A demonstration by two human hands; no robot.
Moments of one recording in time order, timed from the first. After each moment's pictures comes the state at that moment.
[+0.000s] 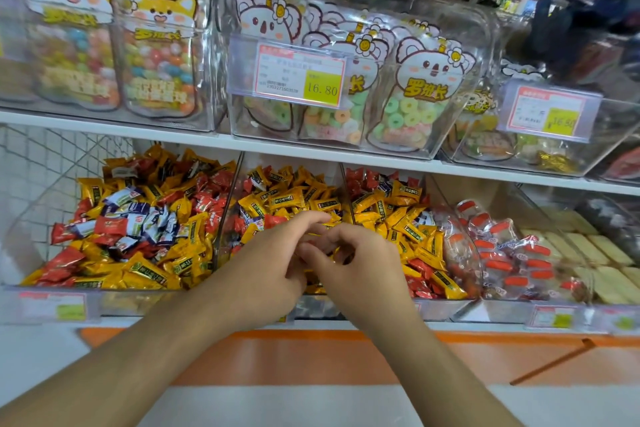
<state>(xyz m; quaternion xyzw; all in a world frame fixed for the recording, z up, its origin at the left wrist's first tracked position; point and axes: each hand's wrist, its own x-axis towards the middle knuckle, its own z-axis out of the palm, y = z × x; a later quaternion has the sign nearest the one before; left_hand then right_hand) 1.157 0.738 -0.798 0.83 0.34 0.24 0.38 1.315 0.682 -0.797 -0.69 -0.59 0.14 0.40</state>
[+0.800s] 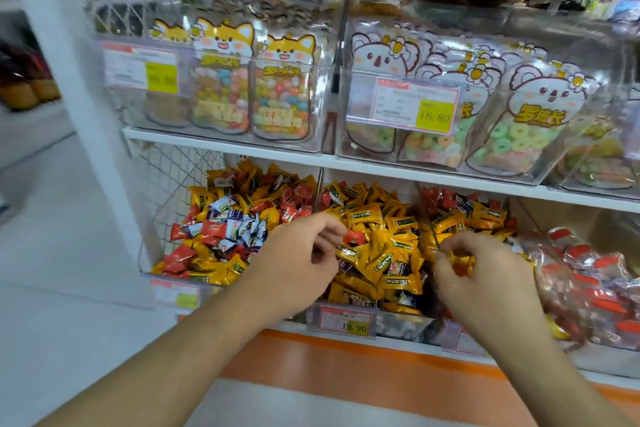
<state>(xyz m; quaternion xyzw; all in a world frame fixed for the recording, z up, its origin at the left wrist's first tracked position) 1.092 0.756 -0.794 0.79 0.43 0.33 0.31 1.335 0.683 -0.782 -0.76 -0.58 -0.02 0.30</state>
